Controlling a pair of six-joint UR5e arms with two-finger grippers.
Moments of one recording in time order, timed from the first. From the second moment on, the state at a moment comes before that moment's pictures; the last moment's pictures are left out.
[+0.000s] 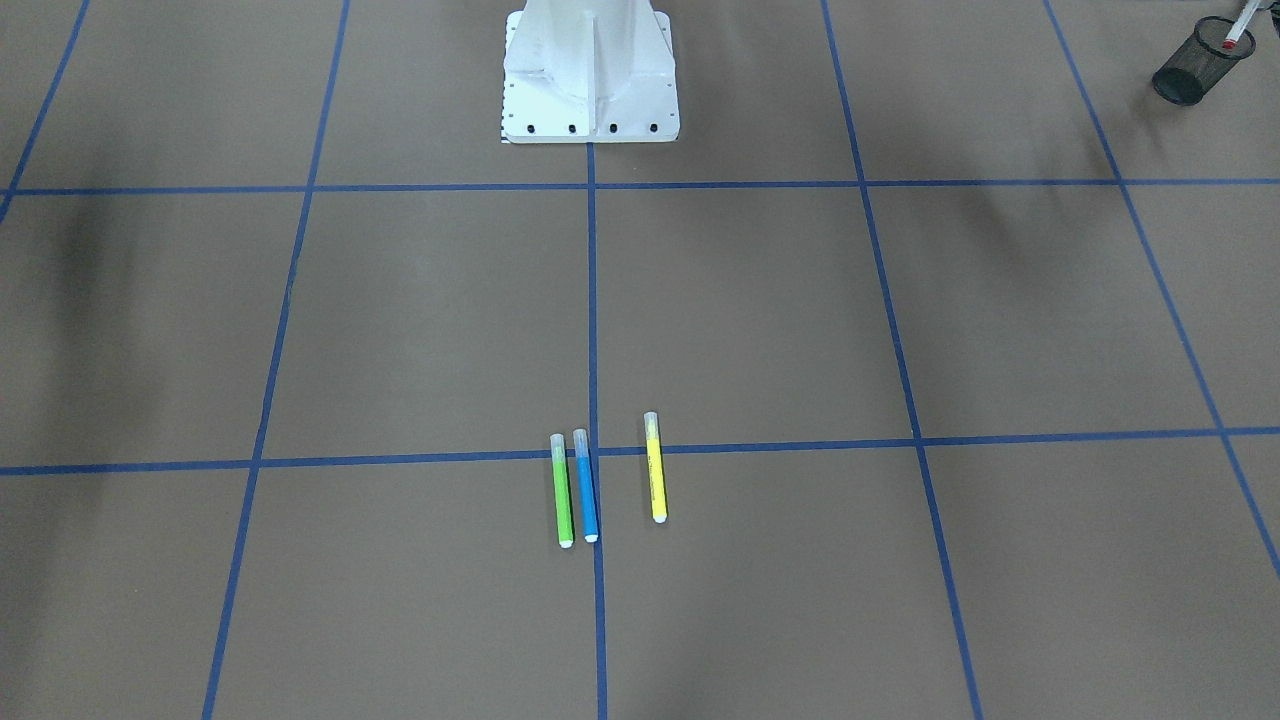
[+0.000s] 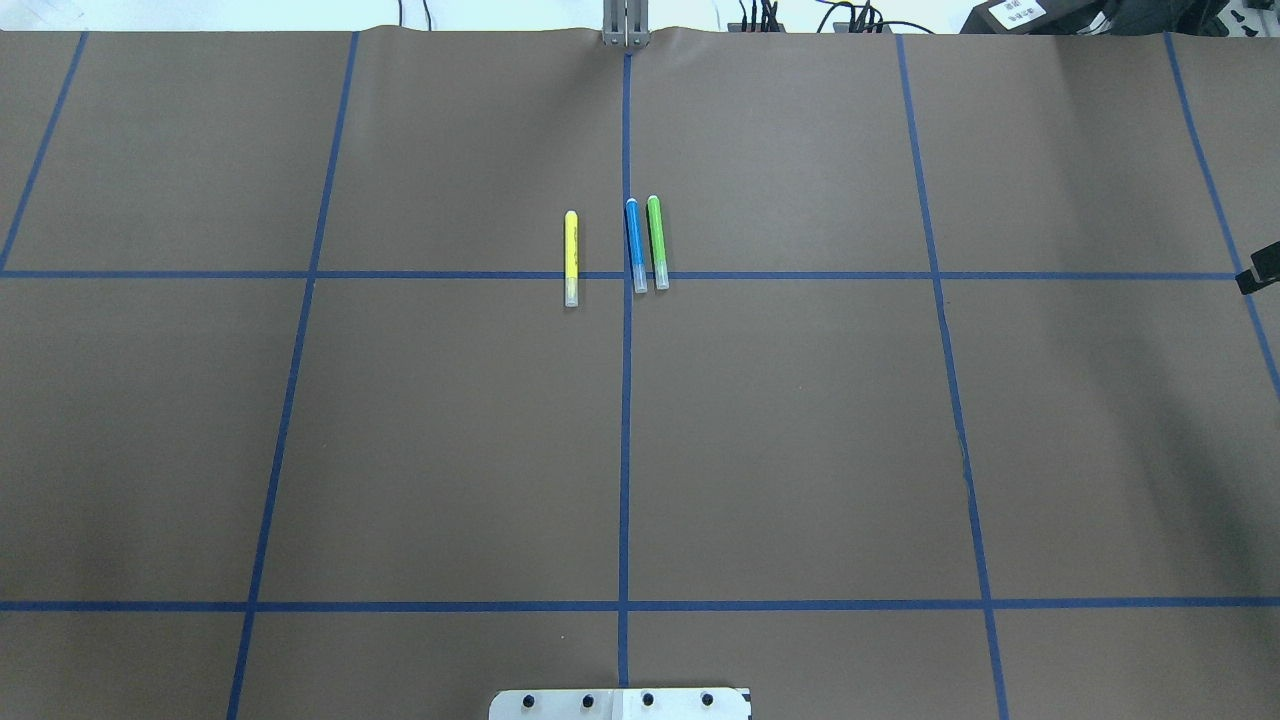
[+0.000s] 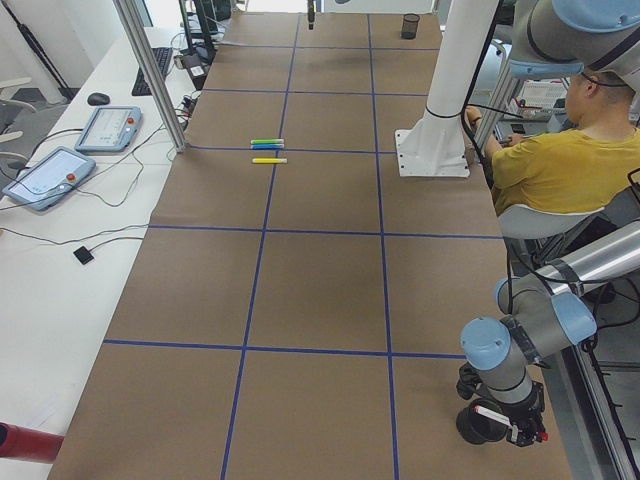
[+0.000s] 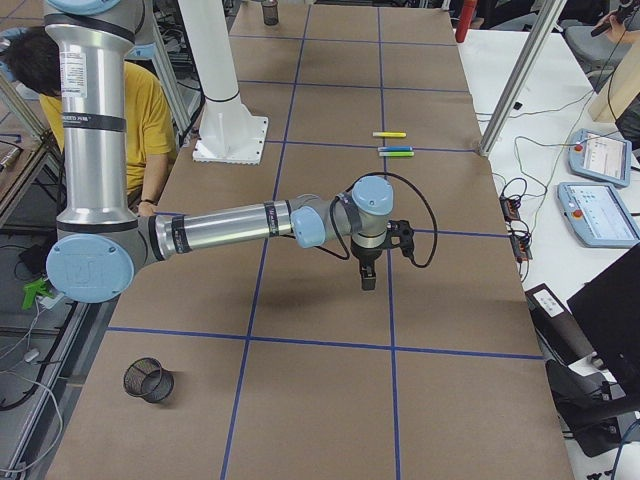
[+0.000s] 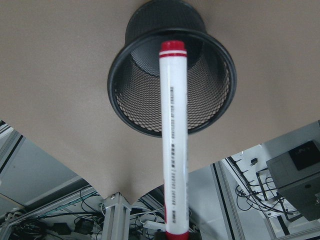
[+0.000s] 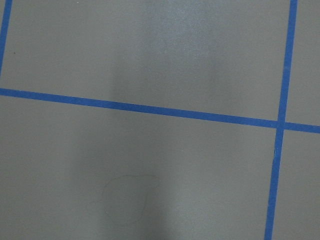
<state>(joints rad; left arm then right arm) -1.47 -0.69 -1.88 -1.56 -1.98 0.85 1.32 -1.60 1.77 -1.43 2.32 0.28</state>
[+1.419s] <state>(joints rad) -1.48 -0.68 -1.86 -1.56 -1.99 0.92 1.32 -1.60 1.77 -1.43 2.32 0.28</state>
